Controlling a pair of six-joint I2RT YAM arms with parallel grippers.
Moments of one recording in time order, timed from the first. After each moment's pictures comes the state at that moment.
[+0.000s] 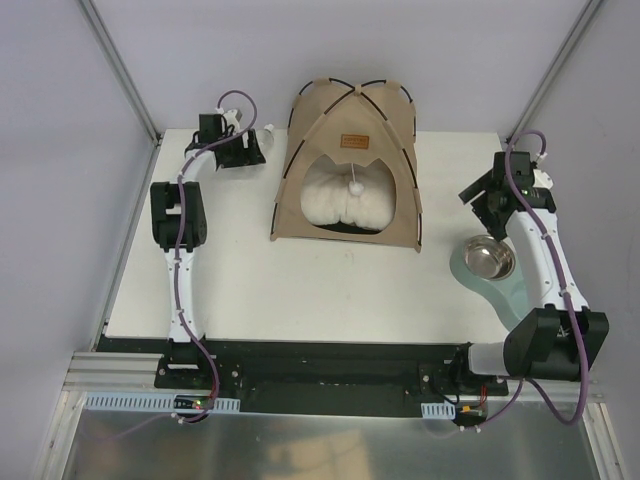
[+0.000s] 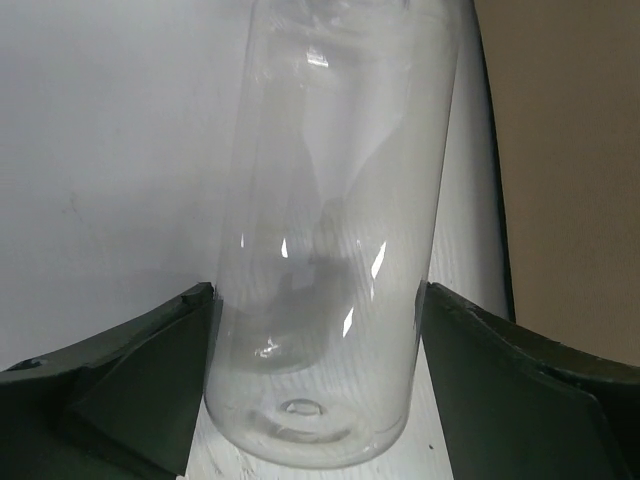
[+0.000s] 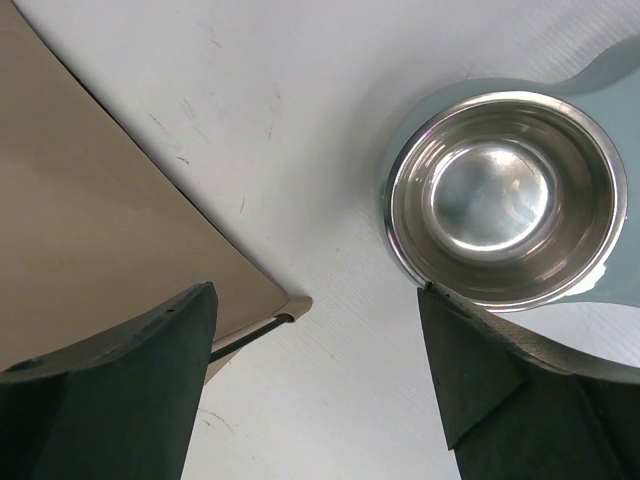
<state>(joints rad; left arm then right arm) 0.02 2.49 2.06 -0.27 0.47 -0.18 -0.03 1.36 1.26 -0.85 0.27 0.81</state>
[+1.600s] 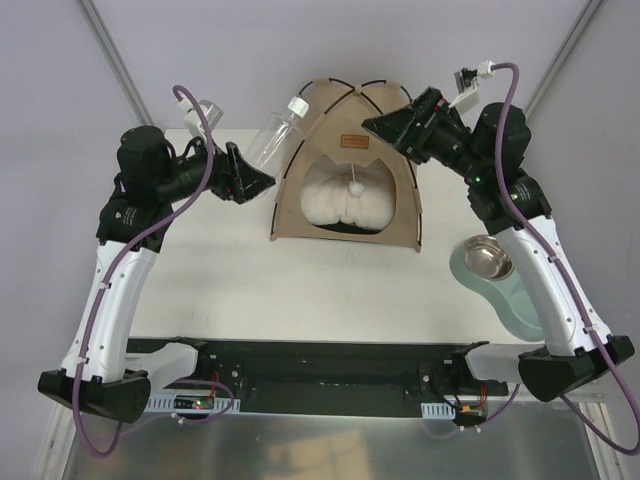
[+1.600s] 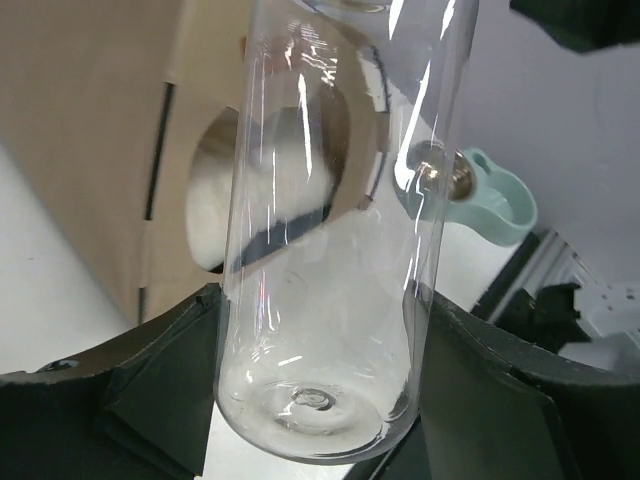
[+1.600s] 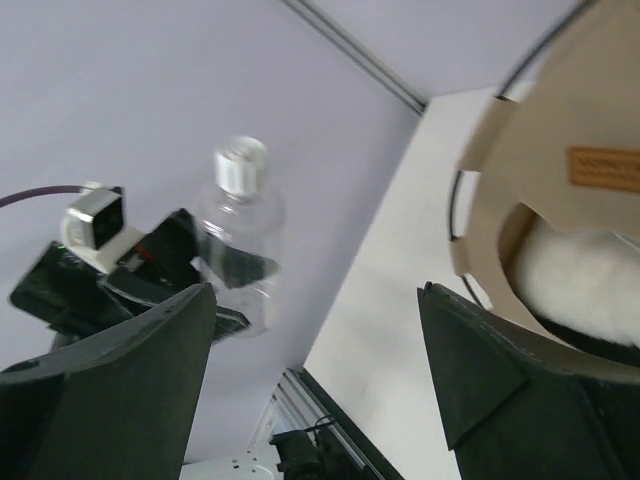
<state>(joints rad) -0.17 1.12 1.43 -0.56 0.69 -0.28 0.39 1.27 1.54 -0.36 -0.39 0.86</state>
